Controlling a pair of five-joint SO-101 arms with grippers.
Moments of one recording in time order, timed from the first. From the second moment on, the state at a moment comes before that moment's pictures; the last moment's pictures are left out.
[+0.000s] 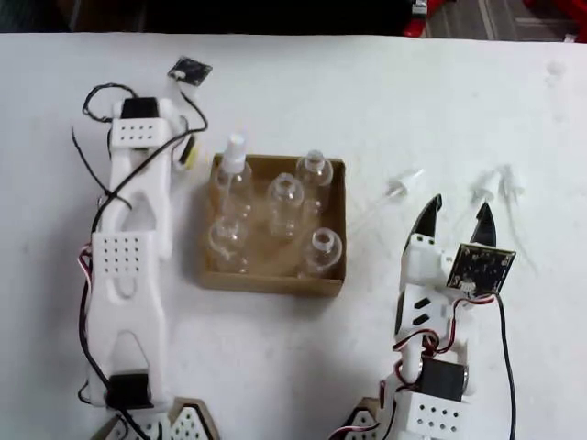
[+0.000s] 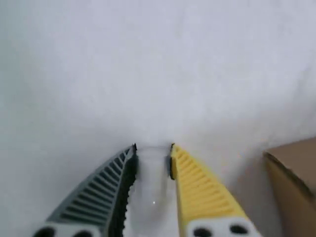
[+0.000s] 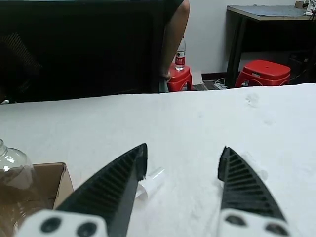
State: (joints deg) left arm -10.0 66.4 -65.5 84.2 -22.1; right arm 8.2 -102.7 96.4 21.7 1.8
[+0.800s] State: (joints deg) left arm -10.2 57.3 -92.0 102.3 -5.2; right arm 8.2 -102.7 96.4 21.7 1.8
